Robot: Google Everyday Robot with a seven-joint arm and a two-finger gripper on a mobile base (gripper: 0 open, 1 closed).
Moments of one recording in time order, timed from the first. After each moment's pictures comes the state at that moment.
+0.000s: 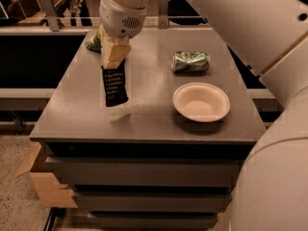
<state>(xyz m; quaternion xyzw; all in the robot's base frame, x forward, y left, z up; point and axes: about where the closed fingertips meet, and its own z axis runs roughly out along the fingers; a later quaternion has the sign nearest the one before) 0.564 0.098 0.961 -0.83 0.52 0.07 0.18</state>
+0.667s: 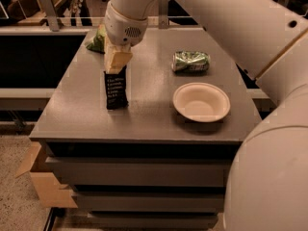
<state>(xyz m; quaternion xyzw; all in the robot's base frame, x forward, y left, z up) 0.580 0.096 0.936 -0.82 0.54 0.09 0.18</state>
